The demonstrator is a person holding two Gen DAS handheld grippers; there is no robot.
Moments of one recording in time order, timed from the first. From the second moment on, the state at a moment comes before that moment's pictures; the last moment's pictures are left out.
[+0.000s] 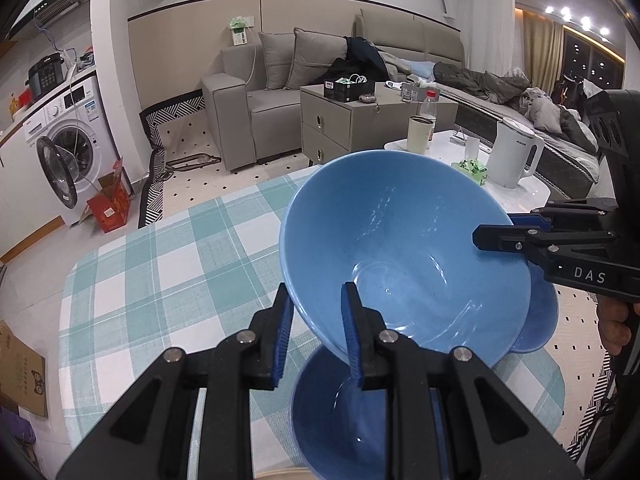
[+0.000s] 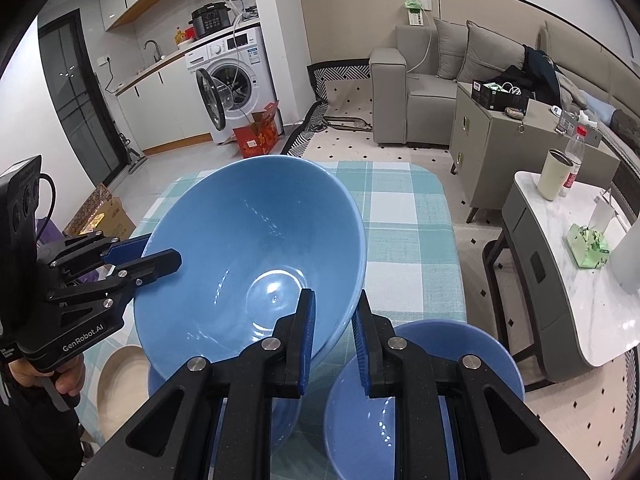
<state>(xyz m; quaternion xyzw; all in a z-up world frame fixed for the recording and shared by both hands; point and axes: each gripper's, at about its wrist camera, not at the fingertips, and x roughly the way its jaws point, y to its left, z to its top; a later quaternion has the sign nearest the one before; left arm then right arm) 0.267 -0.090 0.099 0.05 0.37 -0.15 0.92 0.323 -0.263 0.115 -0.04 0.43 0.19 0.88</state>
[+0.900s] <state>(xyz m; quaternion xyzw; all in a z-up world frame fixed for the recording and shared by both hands) 0.217 -0.077 0.082 0.04 0.35 -0.14 0.92 0.268 -0.241 0.106 -0.05 0.42 0.20 0.88</state>
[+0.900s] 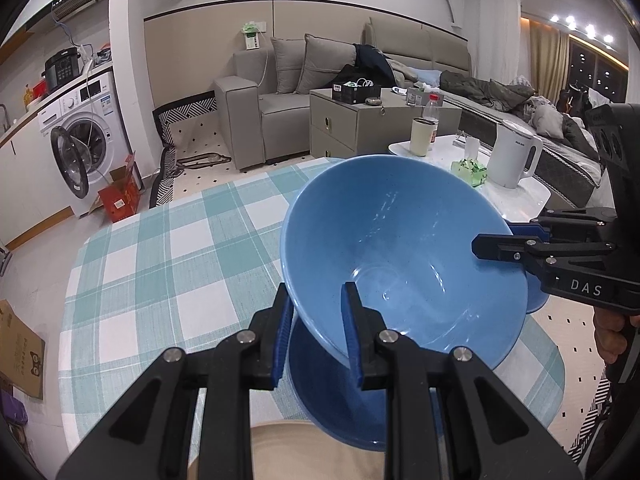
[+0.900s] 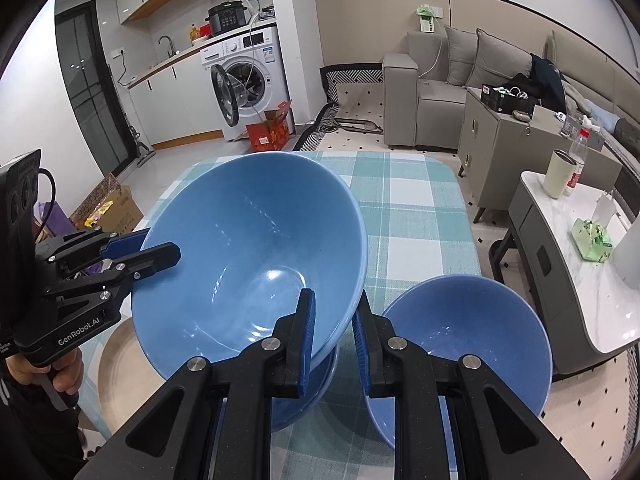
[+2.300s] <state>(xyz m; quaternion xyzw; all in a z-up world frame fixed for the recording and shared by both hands) 0.197 -0.077 0.043 0.06 0.39 -0.12 0.91 0.252 -0.227 0.061 -0.08 0.45 0.20 0.87</state>
